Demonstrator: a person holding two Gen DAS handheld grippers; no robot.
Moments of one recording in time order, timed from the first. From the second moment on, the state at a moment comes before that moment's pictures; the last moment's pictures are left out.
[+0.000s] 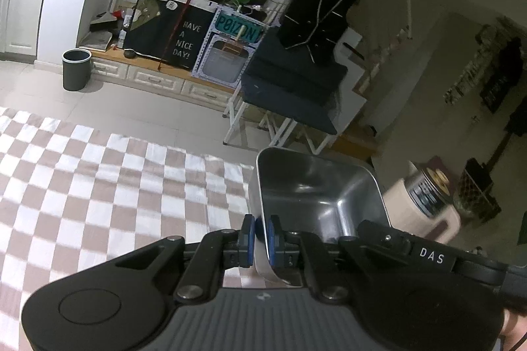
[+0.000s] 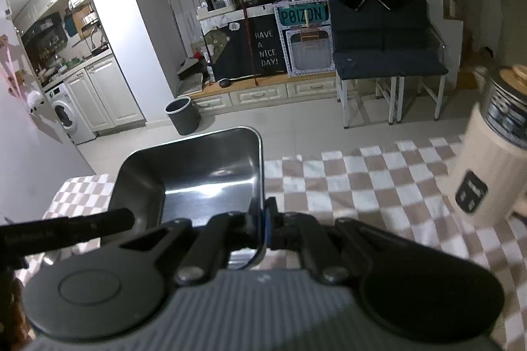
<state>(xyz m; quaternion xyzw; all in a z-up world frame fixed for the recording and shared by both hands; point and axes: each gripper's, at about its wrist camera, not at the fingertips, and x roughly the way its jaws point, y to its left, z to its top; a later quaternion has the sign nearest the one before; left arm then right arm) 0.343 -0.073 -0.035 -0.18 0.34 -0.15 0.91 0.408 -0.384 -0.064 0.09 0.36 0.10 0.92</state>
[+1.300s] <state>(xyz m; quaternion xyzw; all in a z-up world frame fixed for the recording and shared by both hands) 0.237 -0.139 -0.105 -0.11 0.43 -0.21 0.87 0.259 -0.419 -0.112 0.10 0.41 0.03 0.90</state>
